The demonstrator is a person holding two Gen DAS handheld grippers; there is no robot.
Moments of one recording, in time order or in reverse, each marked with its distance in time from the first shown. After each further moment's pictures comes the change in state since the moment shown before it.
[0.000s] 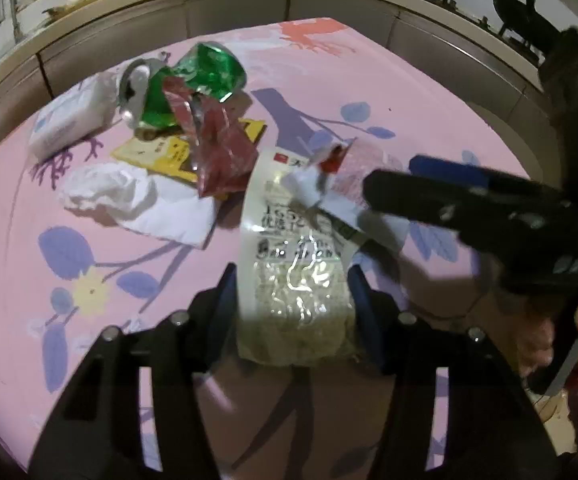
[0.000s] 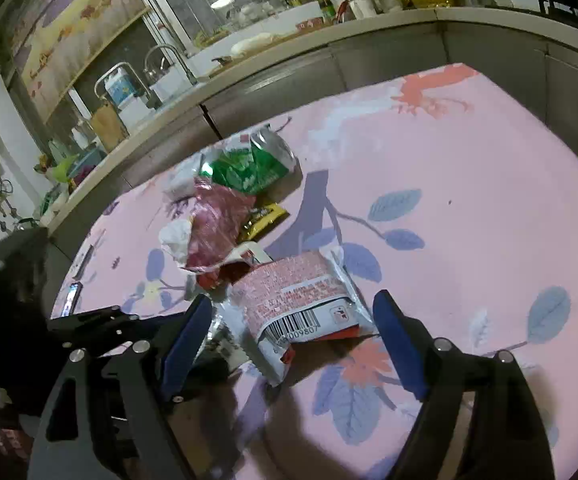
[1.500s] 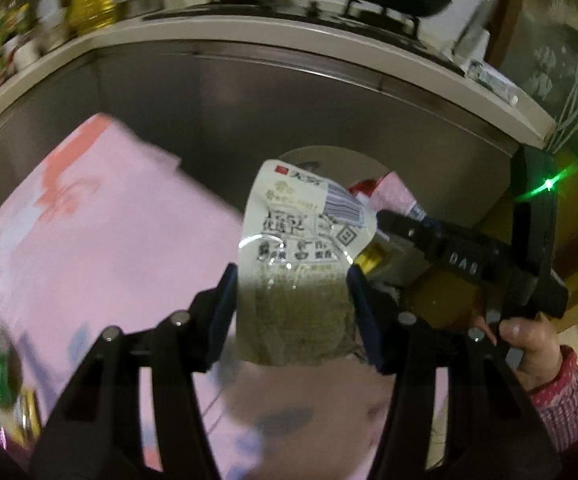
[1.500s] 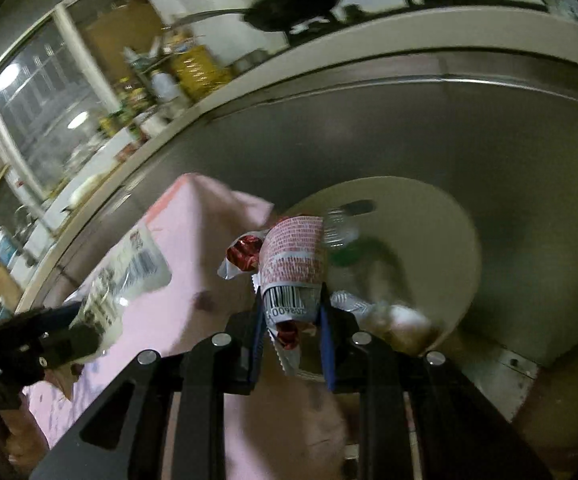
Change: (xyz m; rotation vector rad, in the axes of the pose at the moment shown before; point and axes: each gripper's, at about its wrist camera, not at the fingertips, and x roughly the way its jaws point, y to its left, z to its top) left arm 0.049 -0.240 0.150 0.383 -0.020 -0.307; right arm -0.175 -0.238 -0.030 0.440 -0.314 -0.398
